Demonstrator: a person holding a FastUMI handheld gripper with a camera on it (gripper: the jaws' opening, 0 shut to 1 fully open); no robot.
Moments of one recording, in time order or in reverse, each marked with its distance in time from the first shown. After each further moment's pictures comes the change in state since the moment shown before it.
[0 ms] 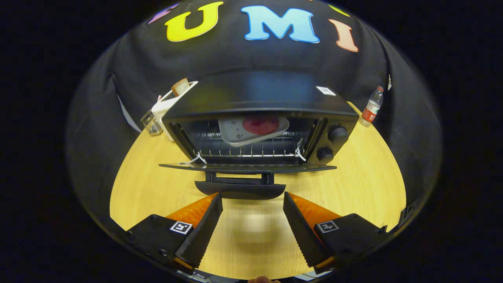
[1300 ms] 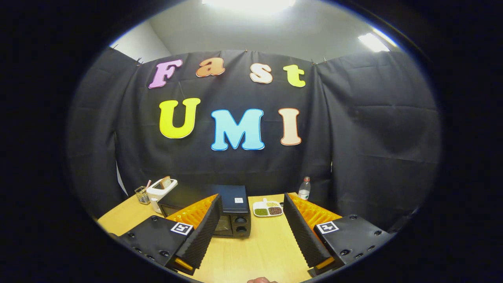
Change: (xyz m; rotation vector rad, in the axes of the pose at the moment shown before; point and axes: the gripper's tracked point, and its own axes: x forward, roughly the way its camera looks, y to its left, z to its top) arm -0.240 -0.155 0.099 -0.057 -0.729 -0.195
